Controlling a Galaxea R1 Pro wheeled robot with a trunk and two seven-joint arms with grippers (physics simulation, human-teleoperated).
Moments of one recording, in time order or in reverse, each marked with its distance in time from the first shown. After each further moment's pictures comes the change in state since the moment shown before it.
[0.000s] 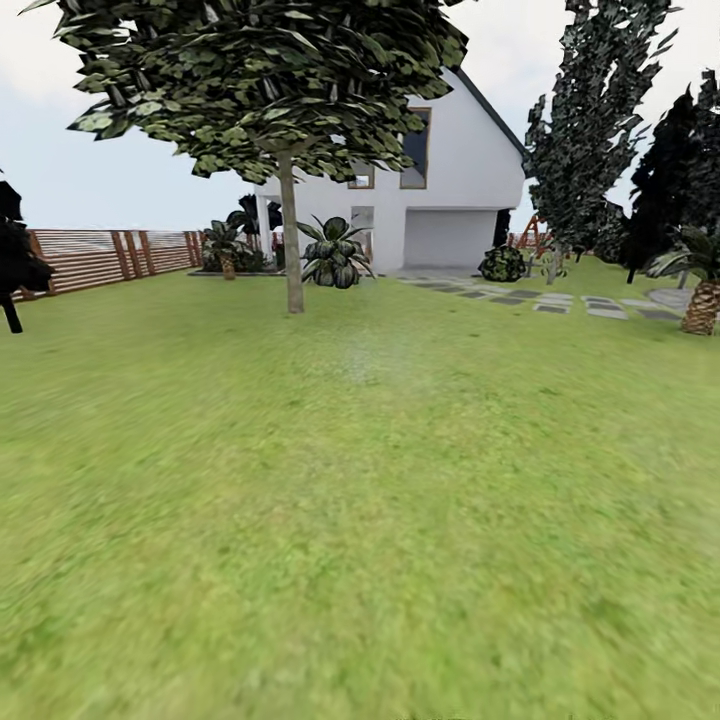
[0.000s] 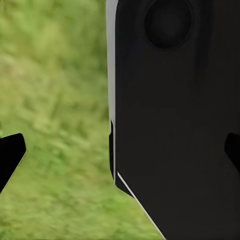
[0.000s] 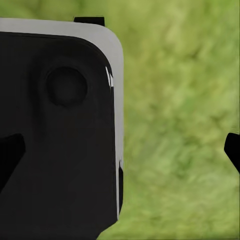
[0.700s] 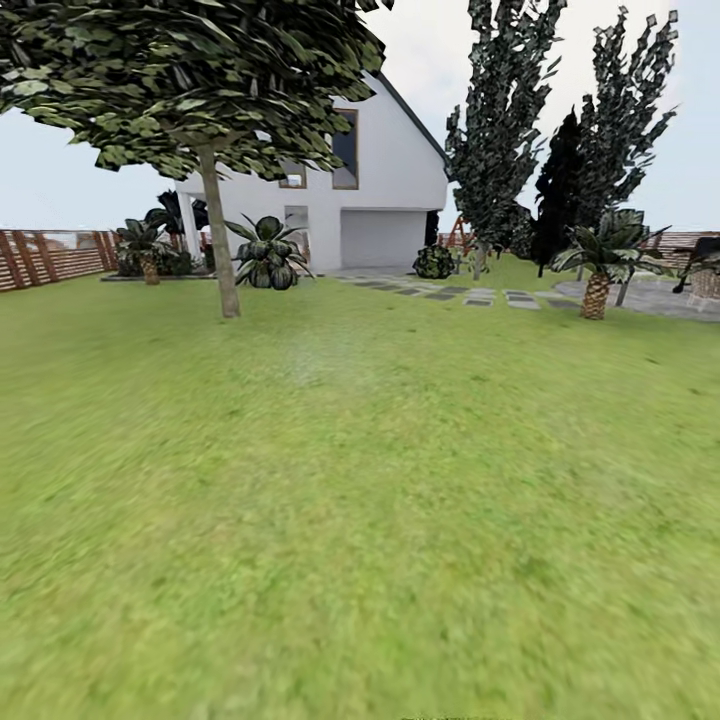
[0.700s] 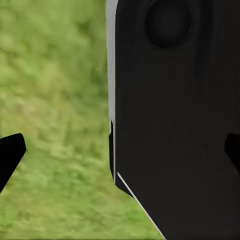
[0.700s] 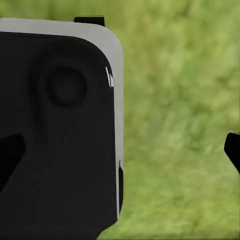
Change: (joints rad) left arm 0.000 0.000 0.000 0.000 0.000 0.000 0.000; right arm 0.000 0.000 0.000 0.000 0.000 0.000 0.000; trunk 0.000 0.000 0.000
